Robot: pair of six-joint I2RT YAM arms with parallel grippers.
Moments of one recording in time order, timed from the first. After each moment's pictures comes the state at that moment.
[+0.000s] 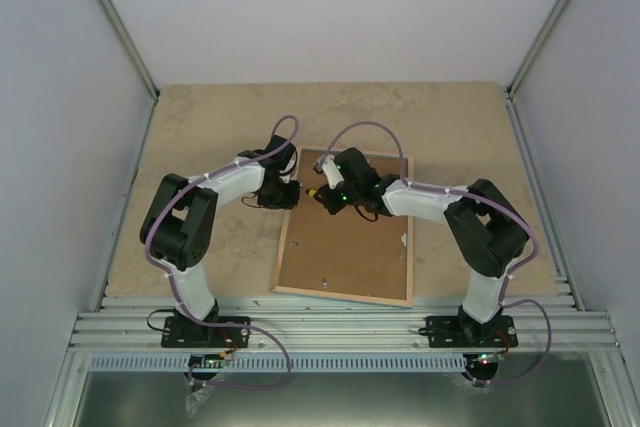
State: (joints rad) left arm -0.45 1.82 1.13 -0.63 0.13 -0.35; right arm 0.76 1.84 1.09 -0.04 -0.19 0.11
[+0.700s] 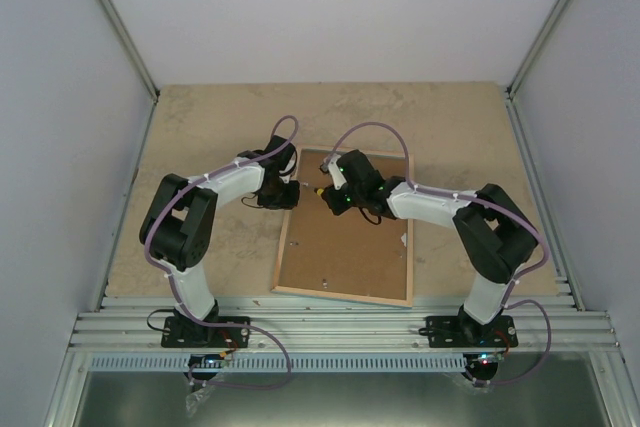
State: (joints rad) left arm -0.45 1.81 1.12 -0.62 0.13 -0.36; right arm 0.76 1.78 1.05 -0.08 -0.09 0.16
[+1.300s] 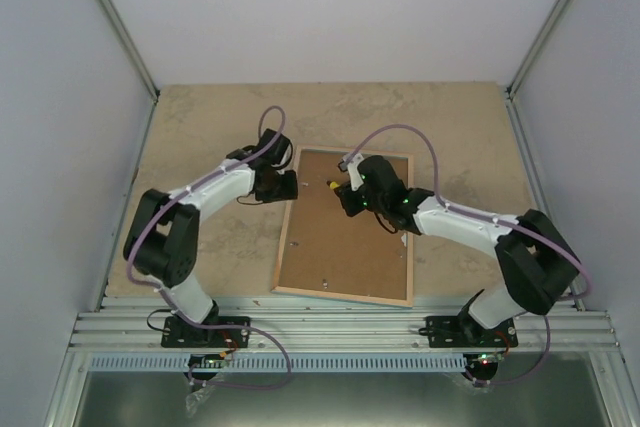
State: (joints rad) left arm -0.45 1.68 1.11 -0.60 0.11 -0.48; right arm 0.76 1.53 0.88 -0.01 -0.01 0.18
